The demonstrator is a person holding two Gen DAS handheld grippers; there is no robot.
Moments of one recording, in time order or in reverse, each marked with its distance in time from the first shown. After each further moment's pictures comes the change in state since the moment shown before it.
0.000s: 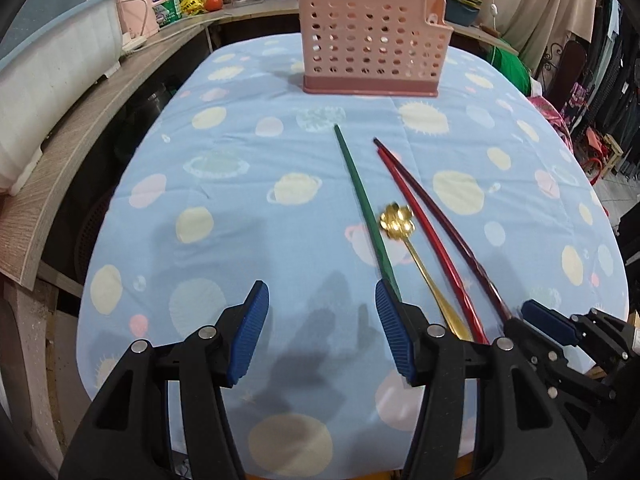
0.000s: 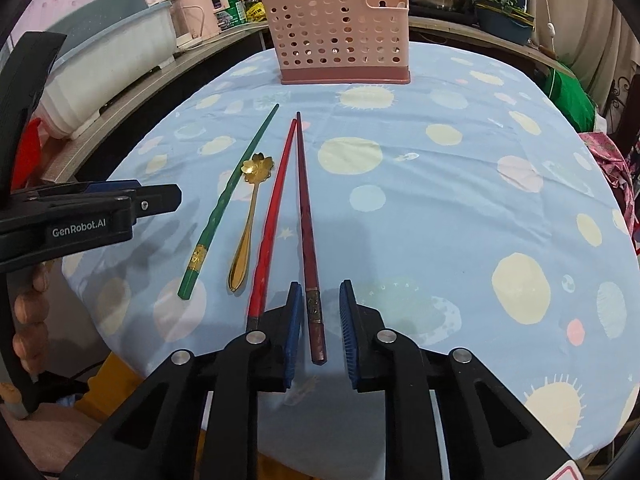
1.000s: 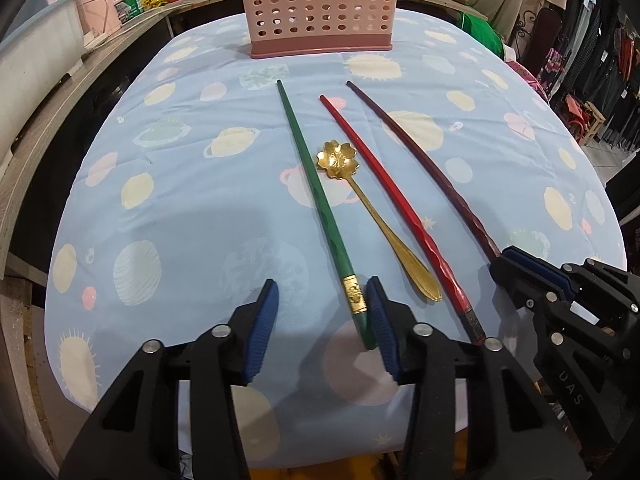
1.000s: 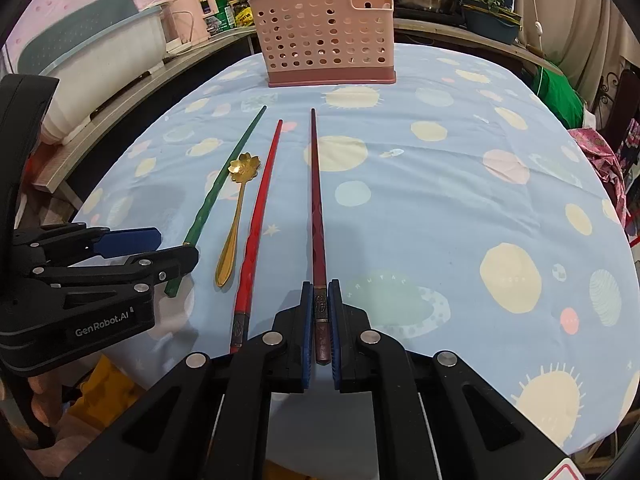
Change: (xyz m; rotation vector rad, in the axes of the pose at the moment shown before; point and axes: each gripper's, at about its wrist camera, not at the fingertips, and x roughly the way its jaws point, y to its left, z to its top) left arm 0.015 -0.032 -0.025 0.087 0.055 -0.054; right arm -0.002 -0.004 -0.006 0.022 -0.022 -0.037
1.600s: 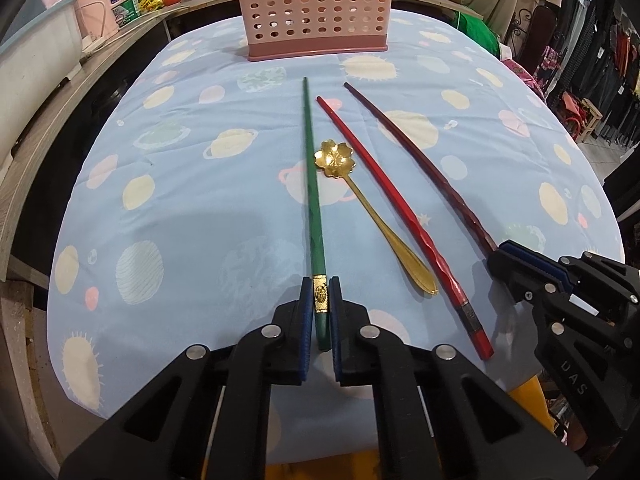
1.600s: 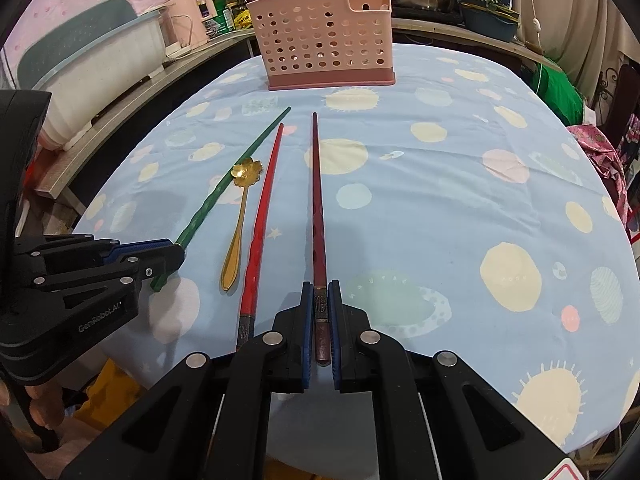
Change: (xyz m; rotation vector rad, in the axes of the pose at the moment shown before) left arm -0.004 0.001 -0.001 0.007 -0.001 -0.003; right arm -0.004 -0.001 0.002 0.015 -0.006 0.011
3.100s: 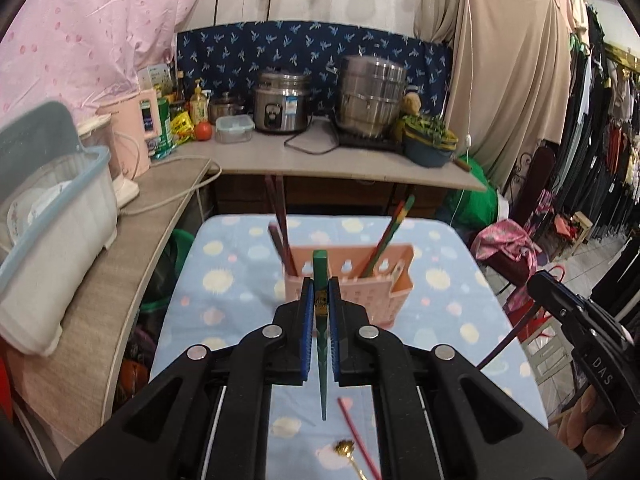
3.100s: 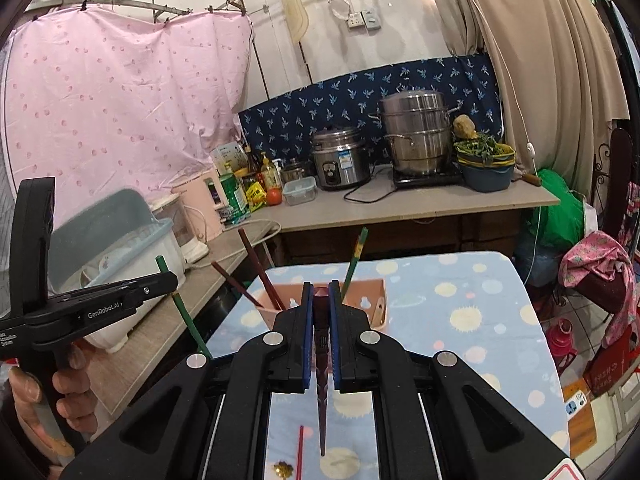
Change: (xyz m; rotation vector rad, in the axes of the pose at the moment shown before) left arm -0.162 0.057 0.224 -0.116 -0.451 -0.030; right arm -0.126 -0.033 0.234 0.078 -0.506 0.095
